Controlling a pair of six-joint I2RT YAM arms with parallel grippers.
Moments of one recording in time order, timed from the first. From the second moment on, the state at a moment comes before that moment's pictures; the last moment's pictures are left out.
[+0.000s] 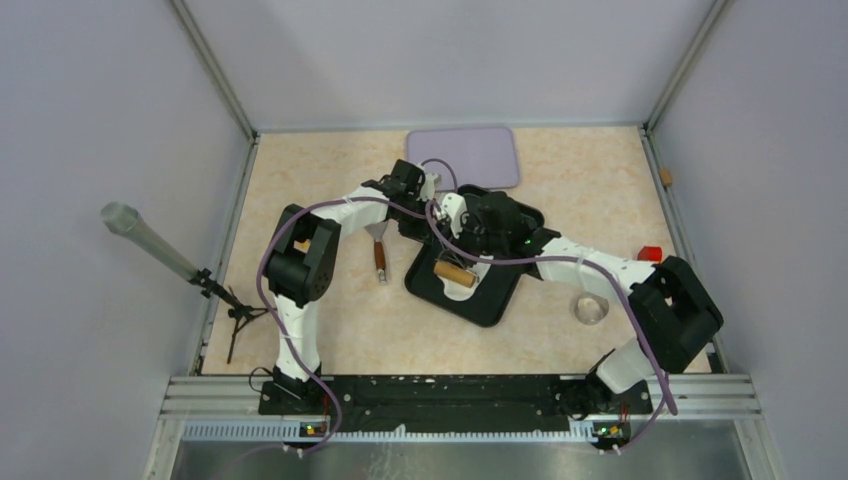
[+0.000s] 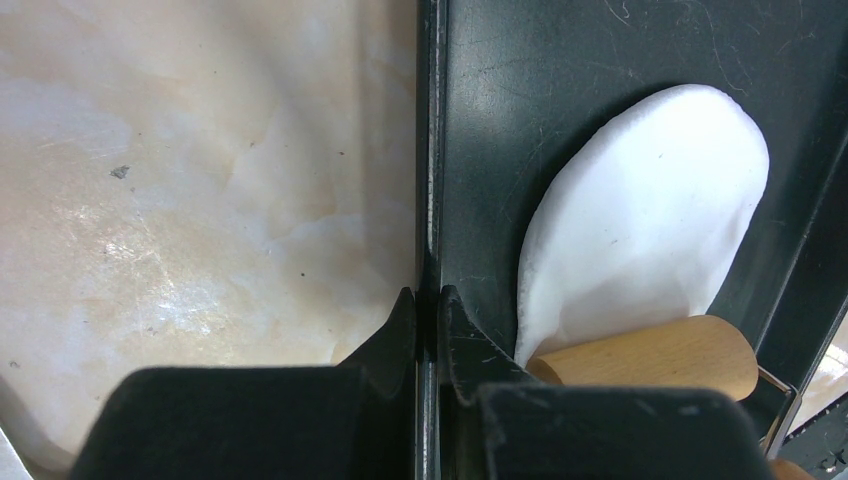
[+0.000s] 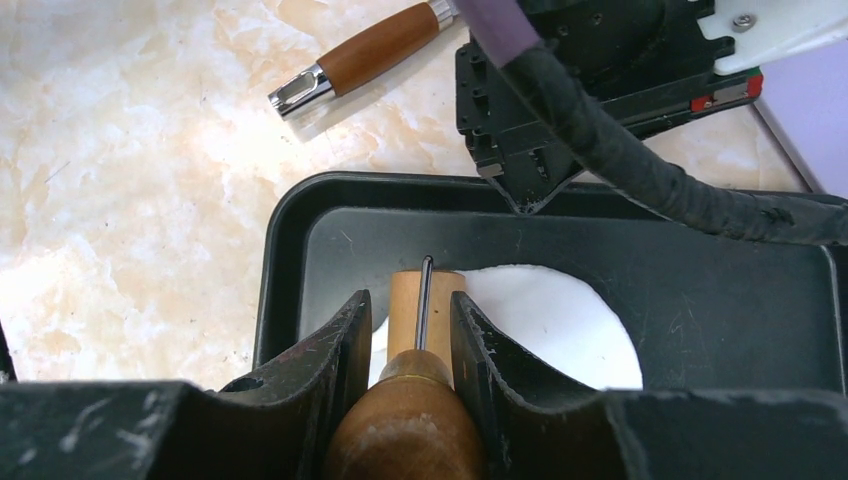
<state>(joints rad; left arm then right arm) -0.47 2.04 1.43 -0.45 0.31 -0.19 0.72 1.53 0.94 -0.01 -0.37 -0.23</state>
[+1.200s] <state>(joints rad) -0.46 2.04 1.43 -0.46 0.29 -0.17 0.67 1.37 1.02 -0.24 -0.44 -0.33</state>
